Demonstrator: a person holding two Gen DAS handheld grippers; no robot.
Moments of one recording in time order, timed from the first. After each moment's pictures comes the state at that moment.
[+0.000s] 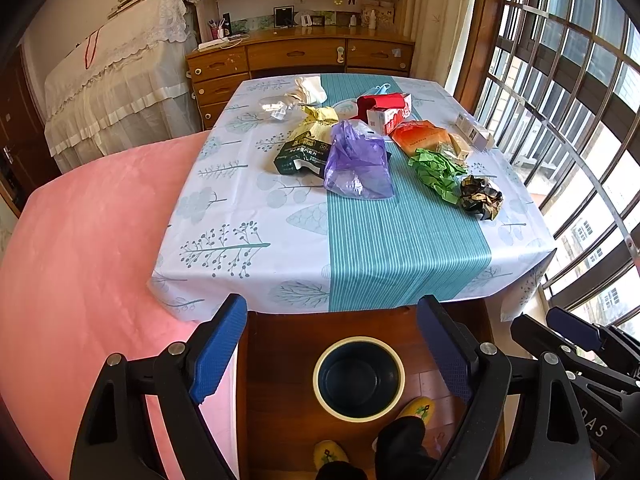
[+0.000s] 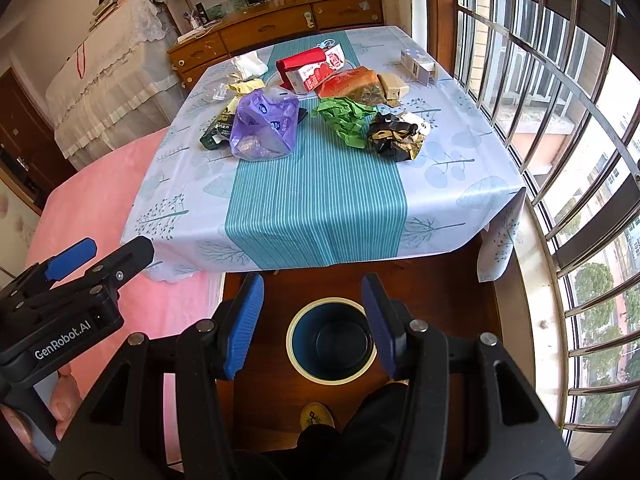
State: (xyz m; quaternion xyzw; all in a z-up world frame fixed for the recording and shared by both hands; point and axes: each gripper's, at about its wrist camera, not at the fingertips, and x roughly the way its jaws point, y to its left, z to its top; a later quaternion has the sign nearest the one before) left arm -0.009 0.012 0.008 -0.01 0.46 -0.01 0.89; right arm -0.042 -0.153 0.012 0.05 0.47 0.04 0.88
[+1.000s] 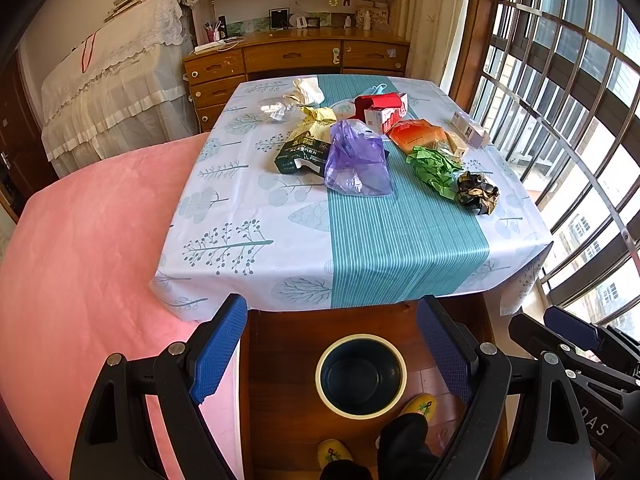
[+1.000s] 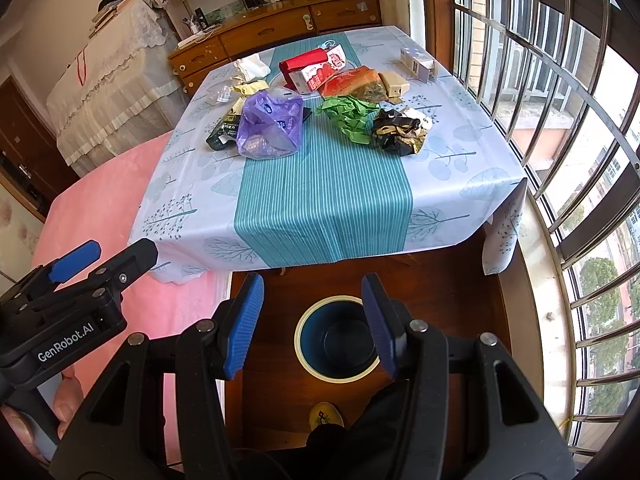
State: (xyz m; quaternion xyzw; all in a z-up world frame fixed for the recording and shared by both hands) left arm -0.011 0.012 0.009 0.00 0.46 -0.01 0.89; right arm -0.048 -0.149 0.010 0.06 0.46 0.04 0.88
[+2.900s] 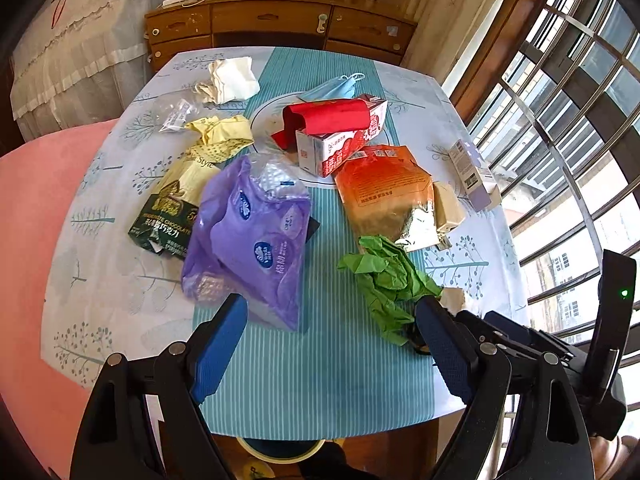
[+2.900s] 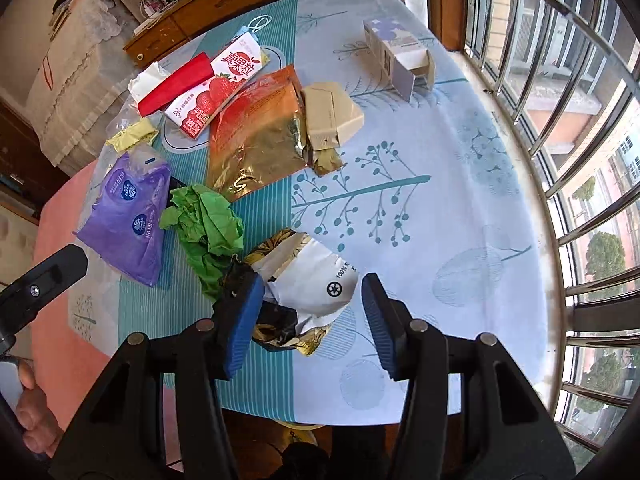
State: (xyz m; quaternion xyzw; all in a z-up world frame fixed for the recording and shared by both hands) left arm 0.259 -0.098 -0.039 -0.09 0.52 -0.03 0.85; right arm 0.237 -0.281 -0.070 0.10 0.54 0.06 0.83
